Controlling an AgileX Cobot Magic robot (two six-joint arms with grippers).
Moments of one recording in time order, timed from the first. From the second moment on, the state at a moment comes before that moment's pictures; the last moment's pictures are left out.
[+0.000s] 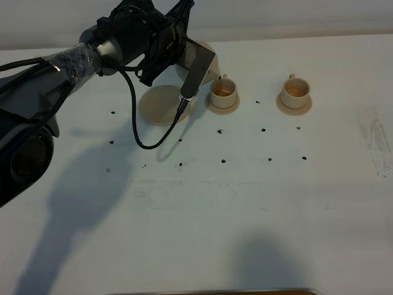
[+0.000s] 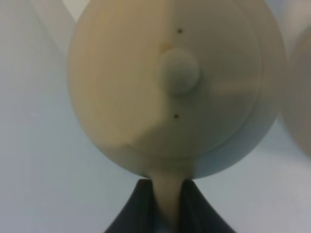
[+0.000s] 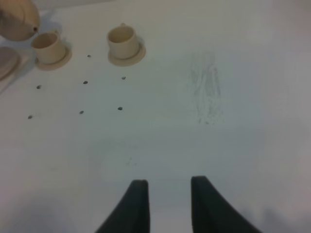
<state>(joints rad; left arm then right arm) -0.48 2.31 -1.94 0.37 0.51 1.41 -0.03 -0.01 -0.52 0.11 1.11 0.07</state>
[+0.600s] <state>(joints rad) -0.48 2.31 -1.94 0.37 0.49 1.50 -0.03 -0.01 -0.52 0.11 1.11 0.07</state>
